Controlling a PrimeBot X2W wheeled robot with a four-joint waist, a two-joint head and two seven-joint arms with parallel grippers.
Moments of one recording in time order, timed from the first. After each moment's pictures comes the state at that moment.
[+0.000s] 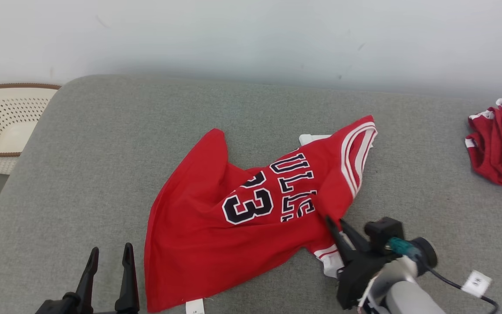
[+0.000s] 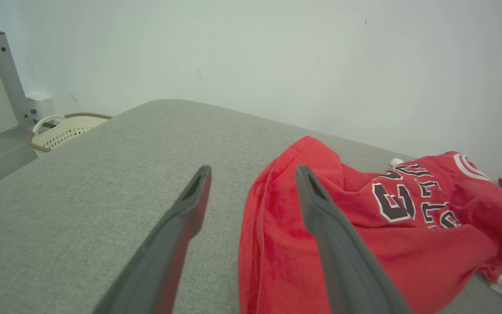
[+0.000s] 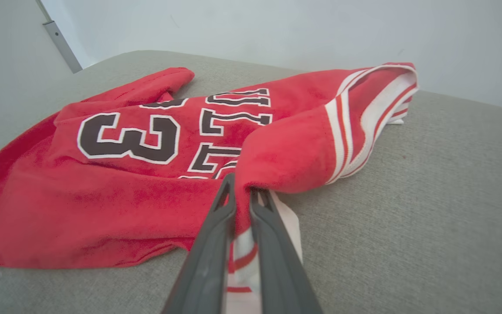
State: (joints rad) left arm -0.07 0.05 -0.02 0.07 -0.25 0.02 -0.26; right arm -0.36 -0.21 0.51 0.46 0.25 0.13 -0.12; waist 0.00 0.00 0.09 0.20
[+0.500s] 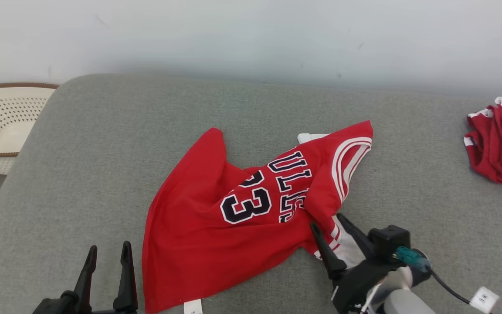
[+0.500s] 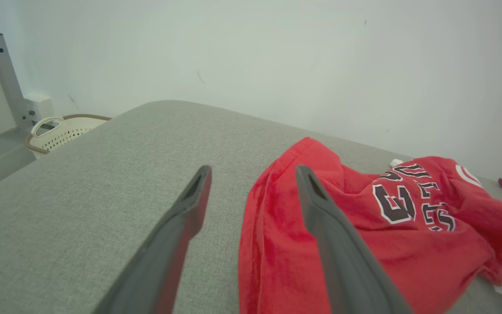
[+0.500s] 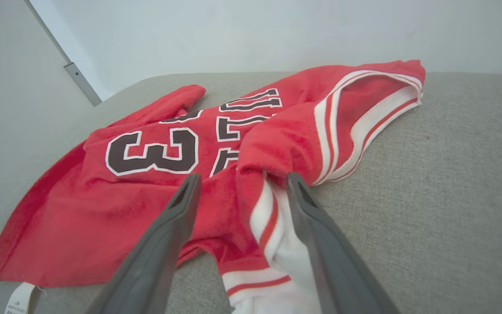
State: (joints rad) left arm -0.08 0.05 -0.01 0.07 -0.25 0.01 -0.26; right arm -0.36 -0.17 0.56 0.48 0.37 0.13 -0.19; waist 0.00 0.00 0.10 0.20
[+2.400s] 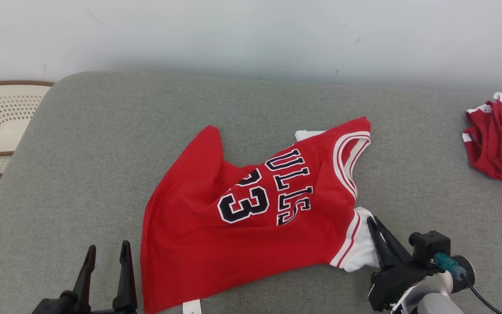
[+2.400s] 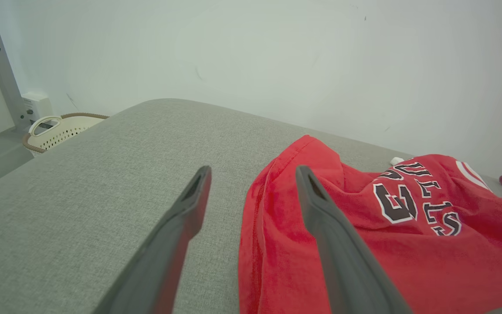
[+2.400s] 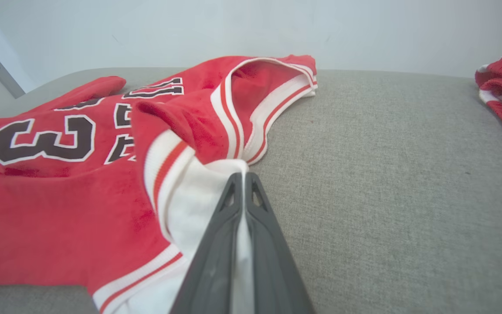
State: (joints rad) left arm -0.08 0.05 -0.01 0.06 -0.25 0.02 -0.26; right arm -0.32 -0.22 0.40 0.54 0.27 0.13 -0.26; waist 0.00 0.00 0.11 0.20
